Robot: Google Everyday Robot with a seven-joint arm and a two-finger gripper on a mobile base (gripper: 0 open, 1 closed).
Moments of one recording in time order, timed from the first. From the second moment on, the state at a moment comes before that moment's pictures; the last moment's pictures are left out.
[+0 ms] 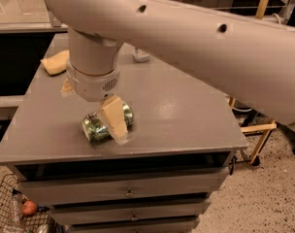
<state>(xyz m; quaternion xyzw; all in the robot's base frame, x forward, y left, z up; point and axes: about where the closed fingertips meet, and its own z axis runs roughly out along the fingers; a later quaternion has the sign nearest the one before) 0.459 0.117 0.876 -0.94 0.33 0.02 0.11</state>
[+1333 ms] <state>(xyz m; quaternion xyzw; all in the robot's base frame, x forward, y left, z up) 0.507 0.119 0.845 -0.93 0.35 0.03 0.09</state>
